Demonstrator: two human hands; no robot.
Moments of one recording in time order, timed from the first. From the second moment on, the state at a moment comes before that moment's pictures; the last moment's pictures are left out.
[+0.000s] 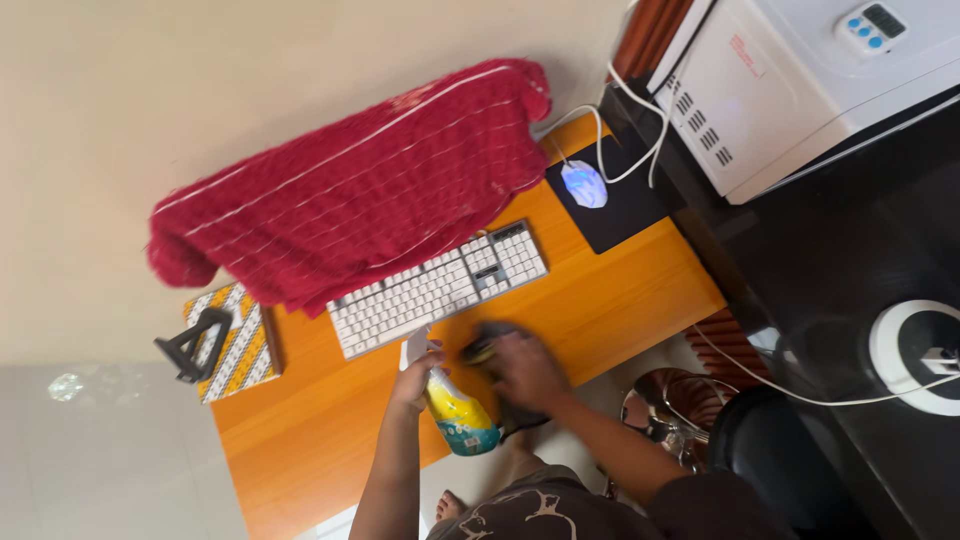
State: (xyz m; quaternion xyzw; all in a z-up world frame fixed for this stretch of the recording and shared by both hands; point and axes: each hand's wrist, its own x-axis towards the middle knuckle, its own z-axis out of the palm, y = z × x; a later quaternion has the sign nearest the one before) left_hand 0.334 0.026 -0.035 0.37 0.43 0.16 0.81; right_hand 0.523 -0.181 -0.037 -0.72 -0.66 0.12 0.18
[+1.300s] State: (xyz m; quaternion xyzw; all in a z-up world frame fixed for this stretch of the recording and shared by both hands) left_hand 0.504 -0.041 -0.044 0.43 0.32 0.00 0.84; right_hand 0.819 -0.293 -0.068 -0.93 -0.31 -0.04 0.21
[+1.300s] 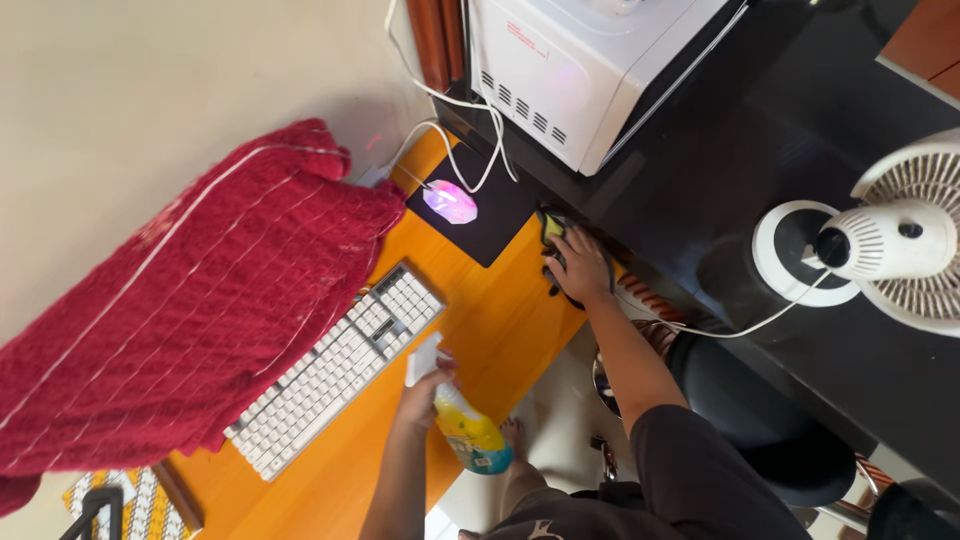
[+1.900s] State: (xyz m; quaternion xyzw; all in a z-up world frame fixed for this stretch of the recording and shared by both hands) left_hand 0.056 -0.007 -0.005 0.36 0.42 0.23 0.81; right_hand 0.254 -0.070 -0.050 -0.86 -0.49 0.10 0.09
